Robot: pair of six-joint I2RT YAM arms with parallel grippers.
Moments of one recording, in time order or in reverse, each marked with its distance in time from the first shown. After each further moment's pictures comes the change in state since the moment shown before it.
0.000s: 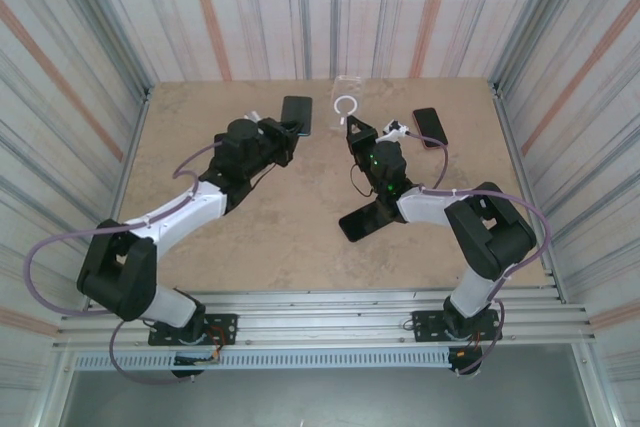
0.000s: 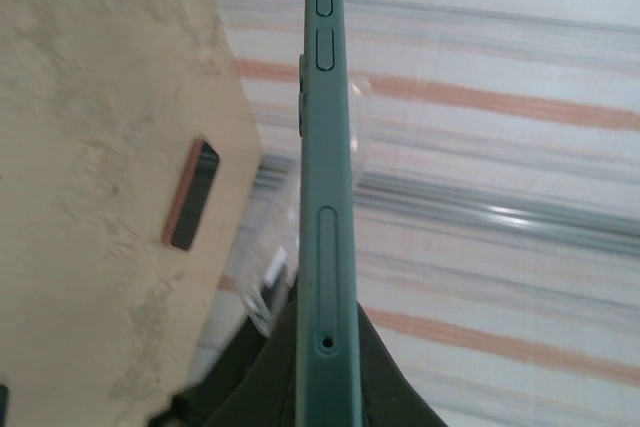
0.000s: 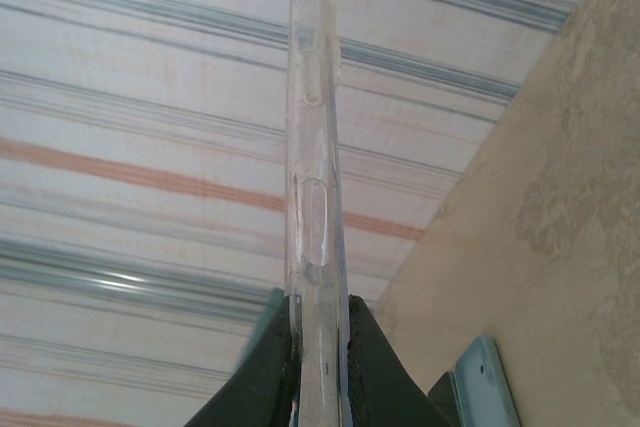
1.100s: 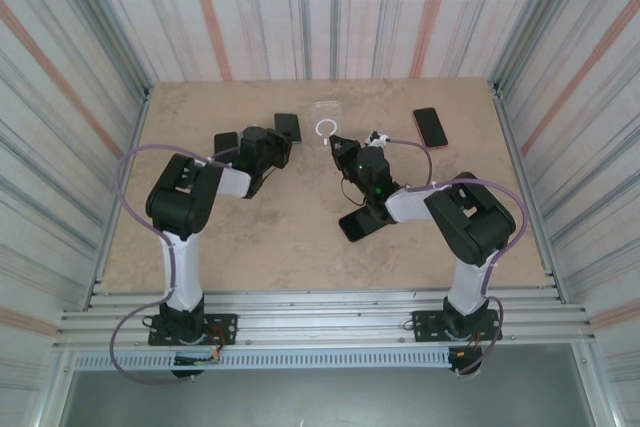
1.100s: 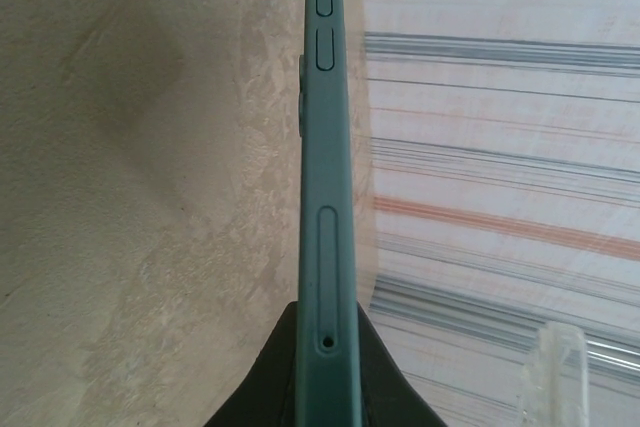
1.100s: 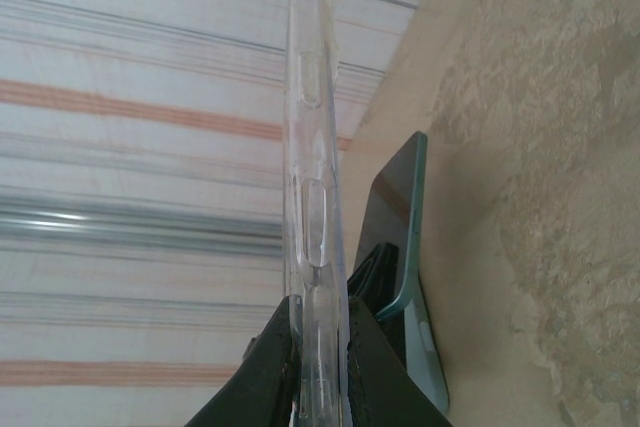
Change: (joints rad) left arm 0.134 0.614 0.118 0.361 0.013 0.074; right arm 0.036 0.133 0.027 -0.053 -0.111 0.031
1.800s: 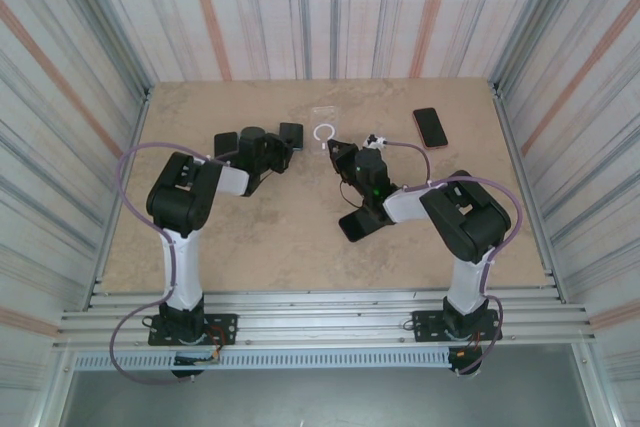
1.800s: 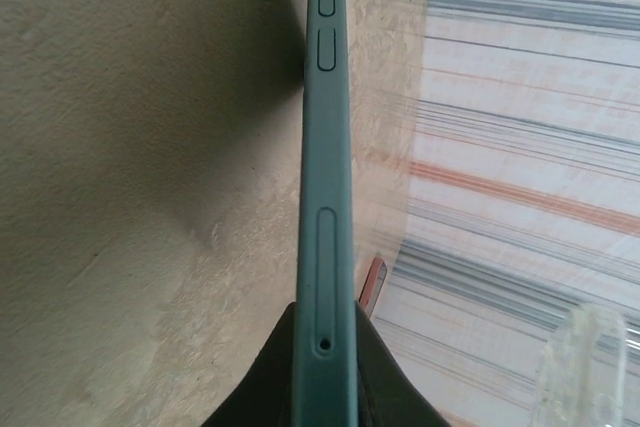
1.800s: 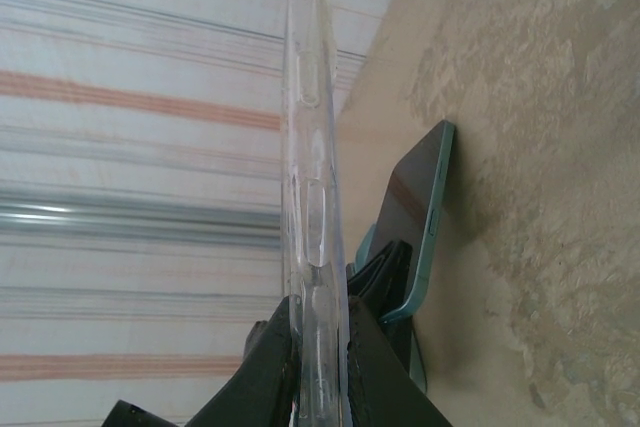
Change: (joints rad) left arm 0.025 0.018 0.021 -0.098 0.132 -0.012; right arm 0.005 0.032 0.000 0.002 -0.011 0.004
